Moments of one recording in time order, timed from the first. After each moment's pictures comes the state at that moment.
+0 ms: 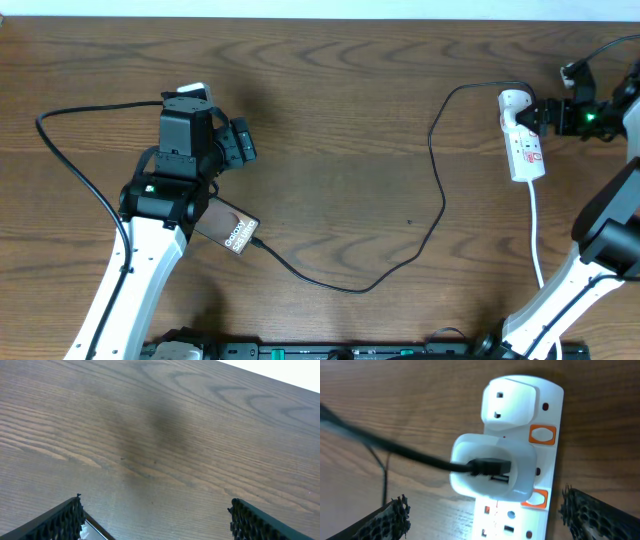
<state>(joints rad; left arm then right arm) -0.18 1.24 1.02 -0.54 -0.09 -0.38 -0.49 2.22 1.83 -0.97 -0.61 -0.51</state>
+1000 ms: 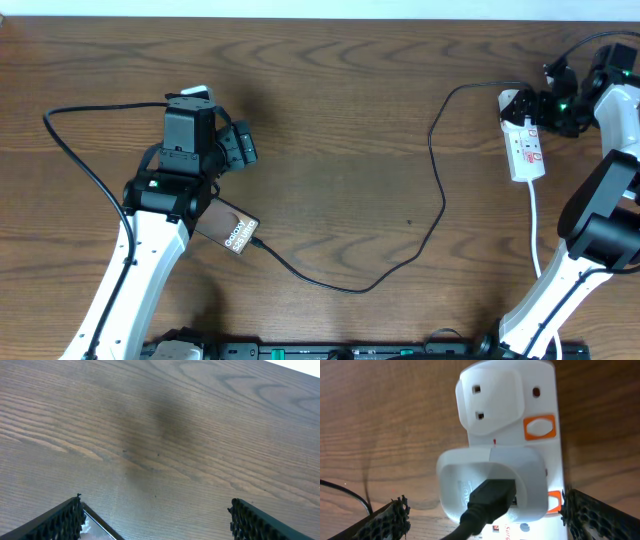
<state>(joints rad) -0.18 1.27 1.02 -0.56 -0.09 -0.38 -0.39 2.22 1.81 -0.92 -0.39 -0.21</state>
